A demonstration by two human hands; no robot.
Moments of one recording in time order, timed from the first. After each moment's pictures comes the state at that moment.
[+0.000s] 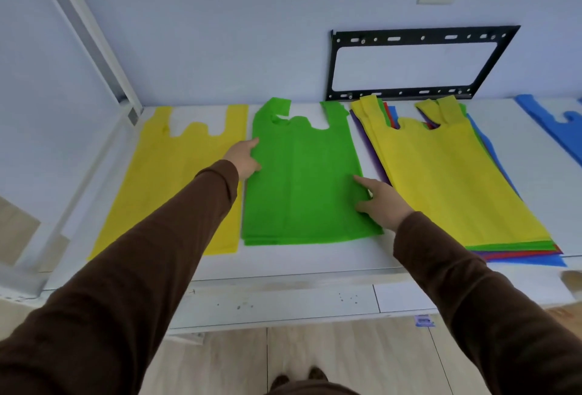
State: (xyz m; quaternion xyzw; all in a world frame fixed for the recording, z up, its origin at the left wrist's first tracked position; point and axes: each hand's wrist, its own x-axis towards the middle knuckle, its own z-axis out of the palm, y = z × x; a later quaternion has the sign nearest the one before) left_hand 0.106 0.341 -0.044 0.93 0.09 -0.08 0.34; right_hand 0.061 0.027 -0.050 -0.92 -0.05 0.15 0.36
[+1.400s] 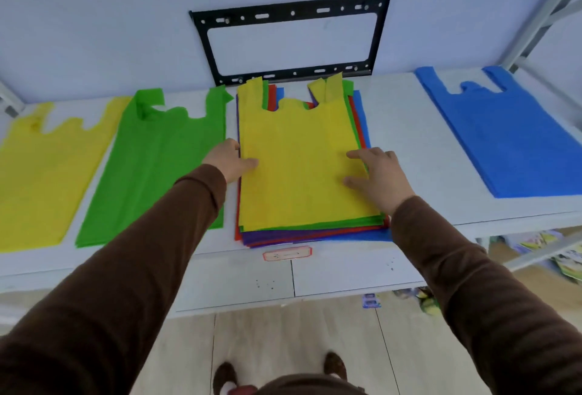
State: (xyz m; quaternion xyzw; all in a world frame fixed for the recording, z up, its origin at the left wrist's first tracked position) left_hand 0.106 0.038 -0.036 0.94 0.15 -0.09 0.28; right_hand 0.096 -0.267 -0.046 -0.96 -0.09 0.01 0.27
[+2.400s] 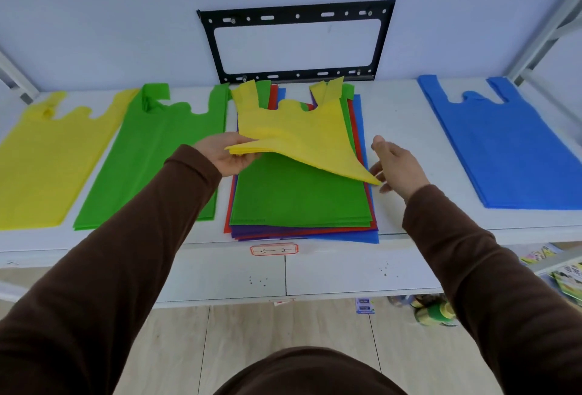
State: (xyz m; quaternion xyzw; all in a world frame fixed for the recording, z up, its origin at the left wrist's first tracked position) left_hand 0.107 0.022 -0.004 0.51 0.19 -0.23 0.80; right_hand 0.109 -0.300 -0.016 -0.87 0.04 0.09 0.48
